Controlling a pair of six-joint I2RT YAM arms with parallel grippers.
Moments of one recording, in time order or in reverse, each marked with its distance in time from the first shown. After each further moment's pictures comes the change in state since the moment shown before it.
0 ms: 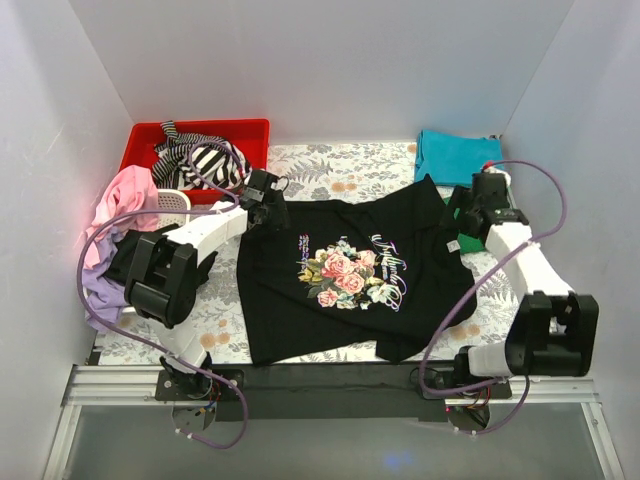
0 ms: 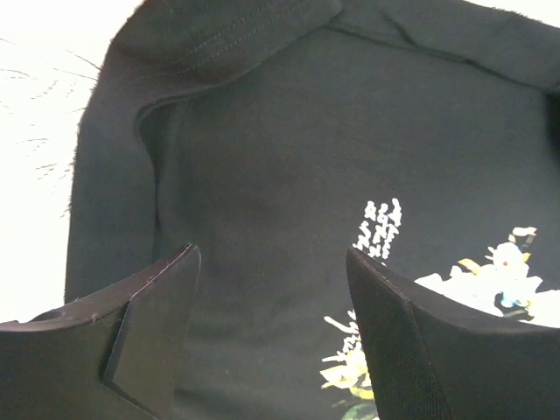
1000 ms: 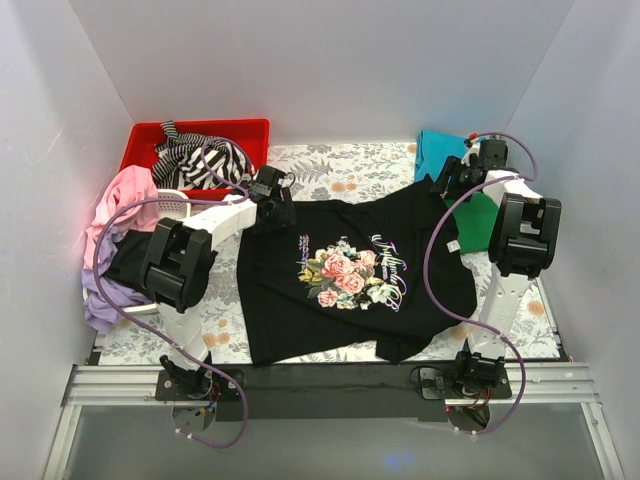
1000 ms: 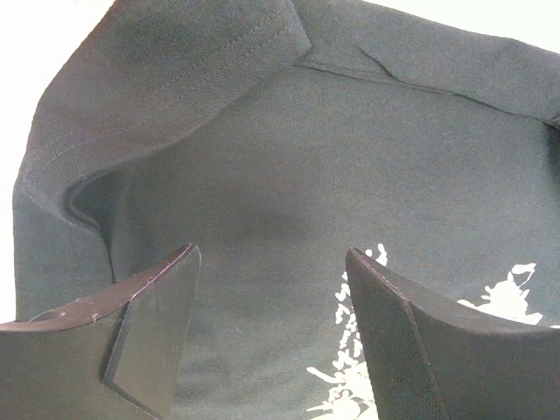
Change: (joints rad) left arm 0.005 0.156 0.093 0.038 0.032 0.016; right arm -0.226 0.816 0.608 0.163 -0.675 -0.154
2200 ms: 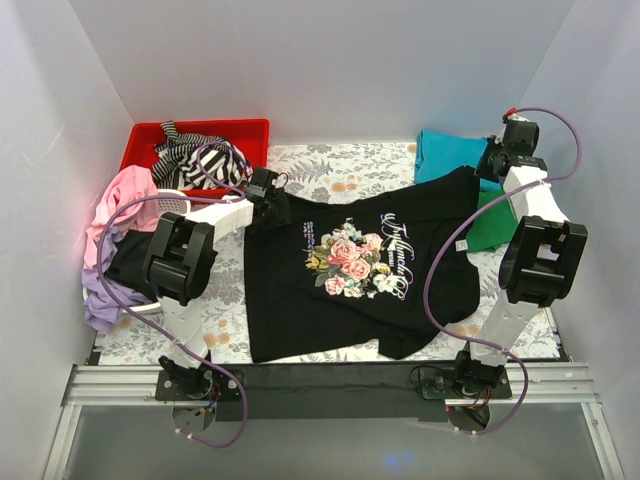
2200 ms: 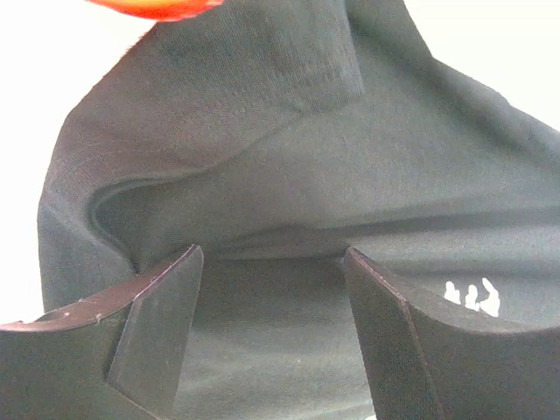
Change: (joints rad) left arm 0.053 0.059 -0.018 0.088 0.013 0.022; right arm -0.041 -0.270 -0.021 -0.035 0.360 -0.025
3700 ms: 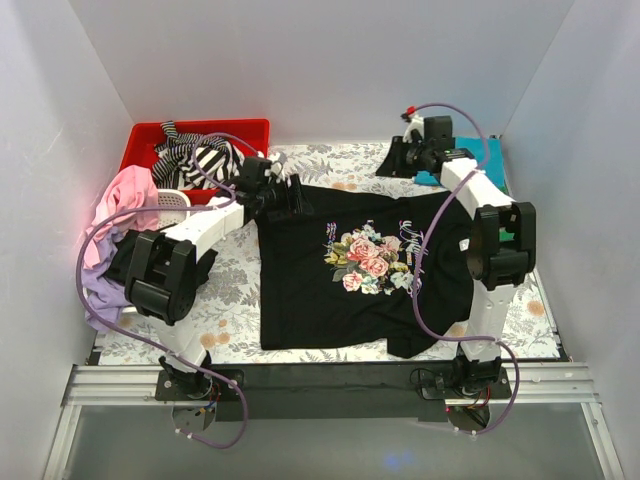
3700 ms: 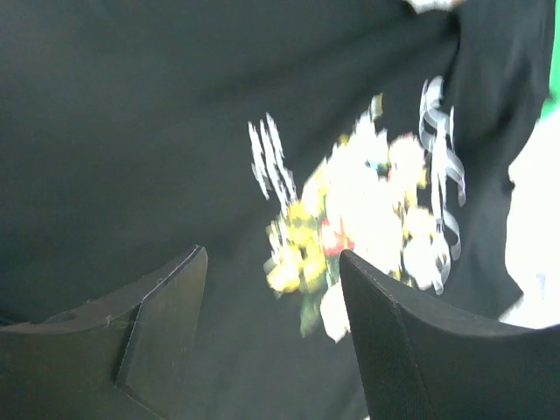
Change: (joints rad) left arm -0.008 -0.177 -0.021 0.103 0.456 0.034; right arm 0.326 0.152 0.122 0.023 -0.453 0.064
